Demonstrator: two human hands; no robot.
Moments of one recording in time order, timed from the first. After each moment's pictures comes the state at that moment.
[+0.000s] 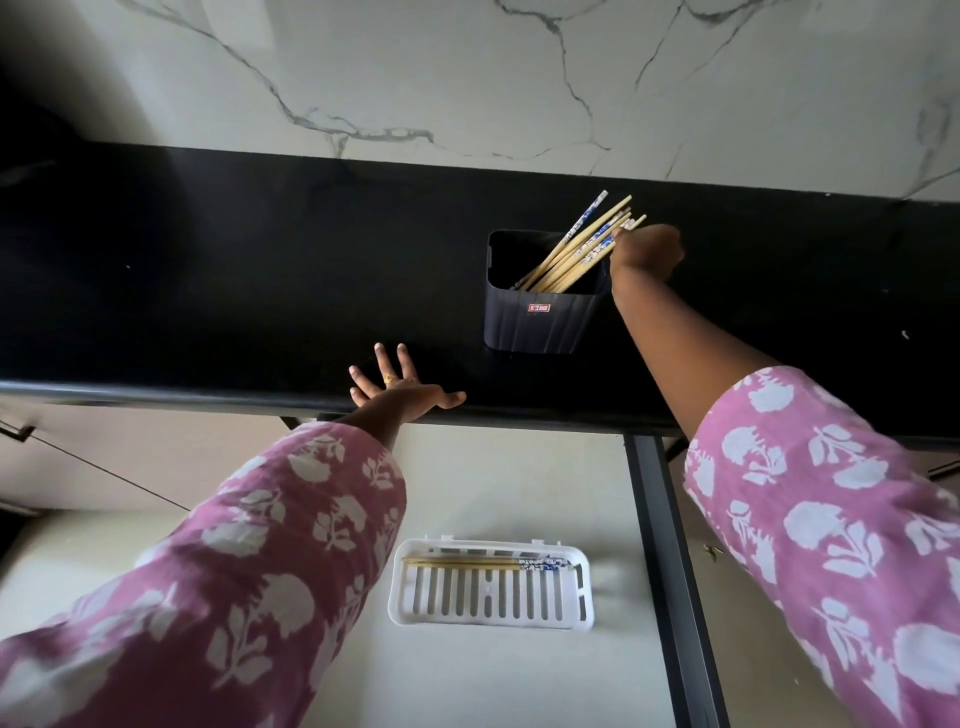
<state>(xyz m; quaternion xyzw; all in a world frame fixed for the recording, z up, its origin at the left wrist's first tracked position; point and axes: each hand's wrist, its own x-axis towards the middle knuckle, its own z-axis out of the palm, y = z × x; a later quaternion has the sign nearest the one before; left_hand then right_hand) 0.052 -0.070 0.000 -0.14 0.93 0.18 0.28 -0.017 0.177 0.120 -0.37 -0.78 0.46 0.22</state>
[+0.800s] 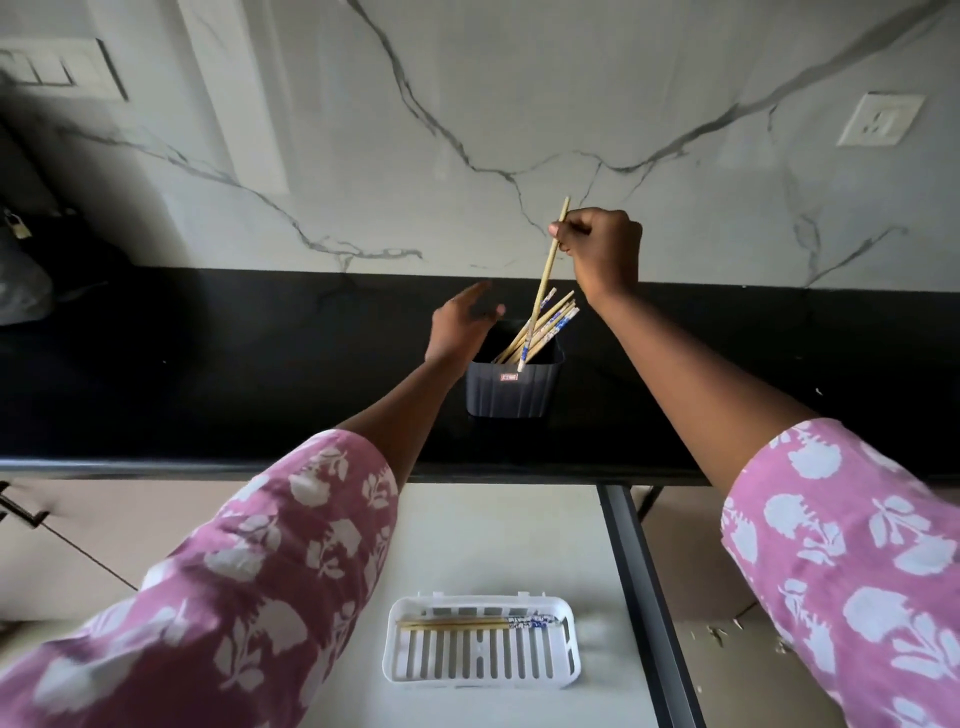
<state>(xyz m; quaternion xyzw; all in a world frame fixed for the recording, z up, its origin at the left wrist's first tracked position) 0.048 -0.003 0.164 0.11 0.83 0.54 -0.08 0.064 0.151 0.251 -0.02 -0.85 0.40 0.35</state>
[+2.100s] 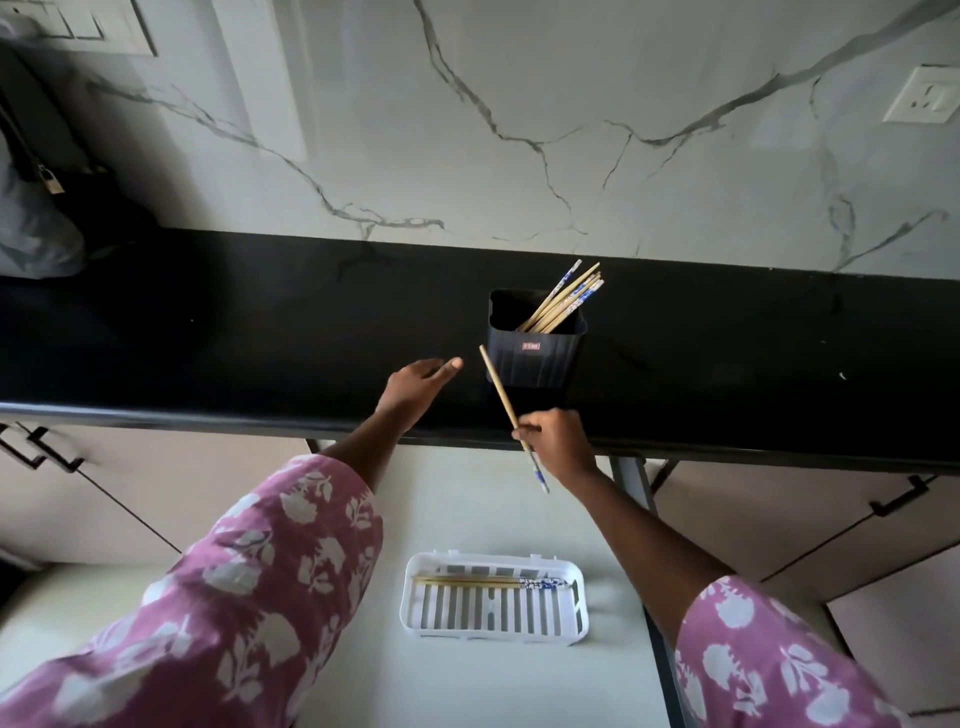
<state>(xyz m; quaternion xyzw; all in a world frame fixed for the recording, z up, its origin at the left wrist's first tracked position) 0.082 -0.093 0.057 0.00 0.88 0.47 0.06 0.162 0.108 0.049 -0.01 -0.93 0.36 0.04</state>
